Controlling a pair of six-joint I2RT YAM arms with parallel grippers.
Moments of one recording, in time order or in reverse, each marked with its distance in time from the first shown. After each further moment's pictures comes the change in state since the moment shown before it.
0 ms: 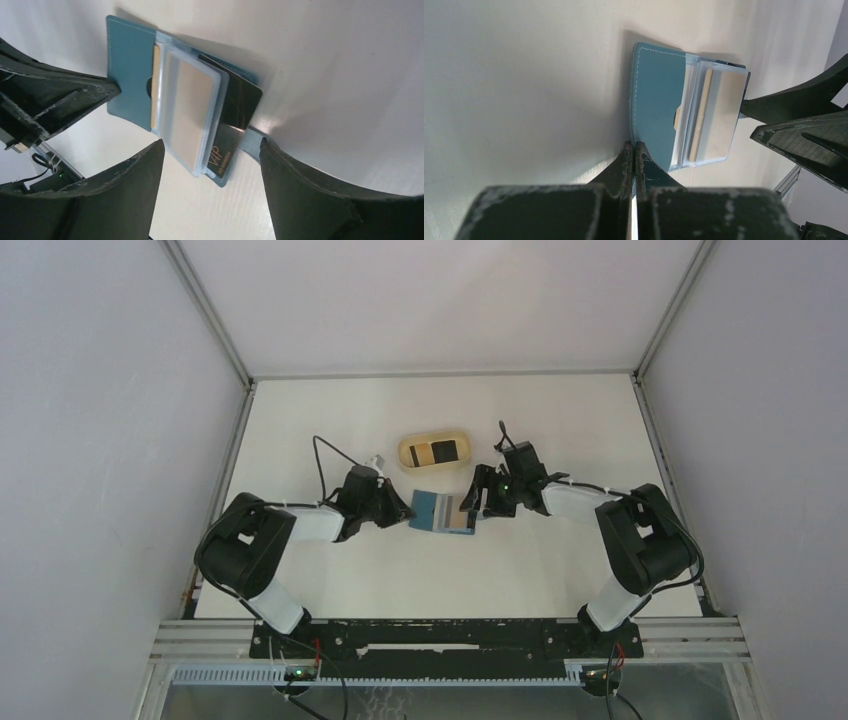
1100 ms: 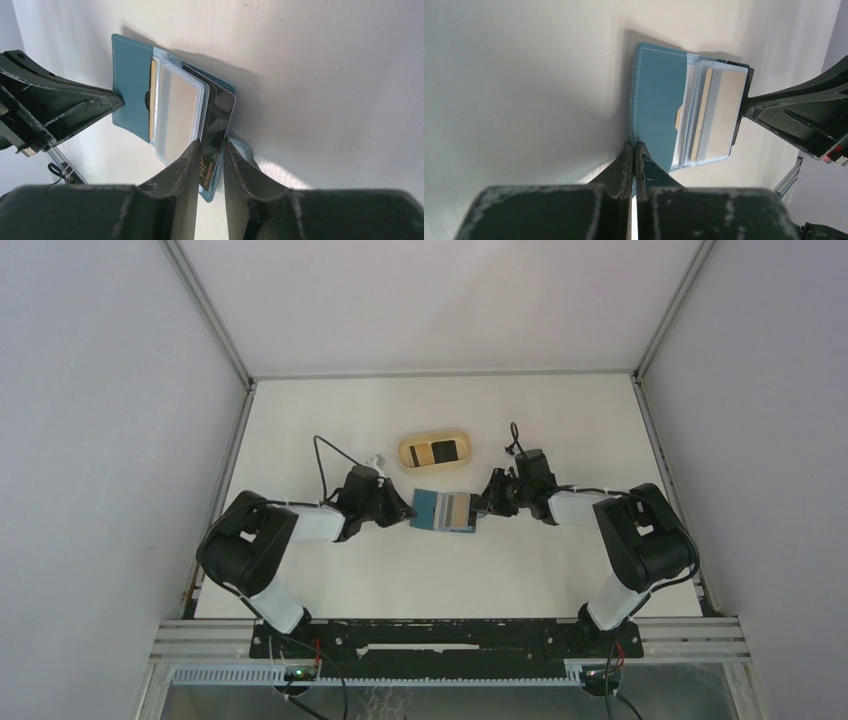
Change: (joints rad) left arm 0.001 0.019 0.000 0.030 0.007 0.000; right arm -0.063 0.013 -0.129 0.240 -0.043 0.043
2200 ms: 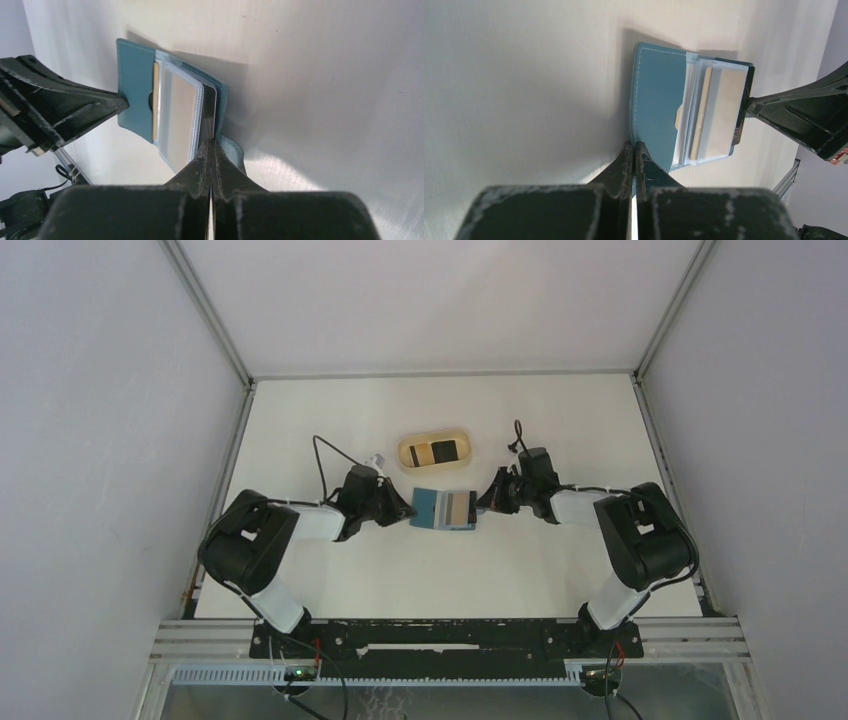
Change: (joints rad) left arm 0.005 0.010 0.000 0.018 0.003 -0.006; right arm -0.018 0.016 0.000 0.034 -0.018 0.011
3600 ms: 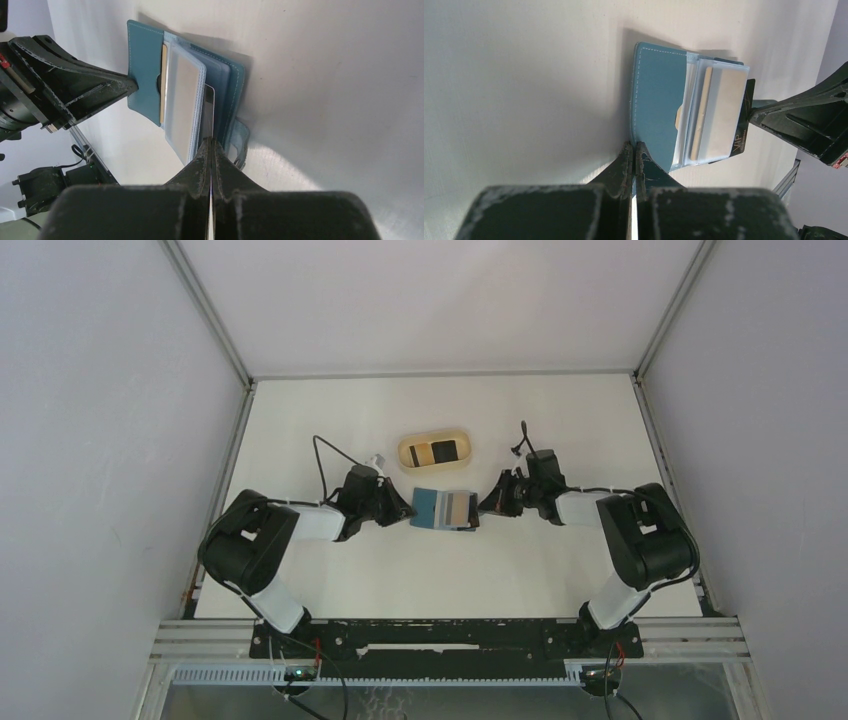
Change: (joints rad) left arm 0.000 0.000 0.000 -0.001 -0.002 0.000; right arm -0.056 -0.016 -0.032 0.018 -0.124 -0.019
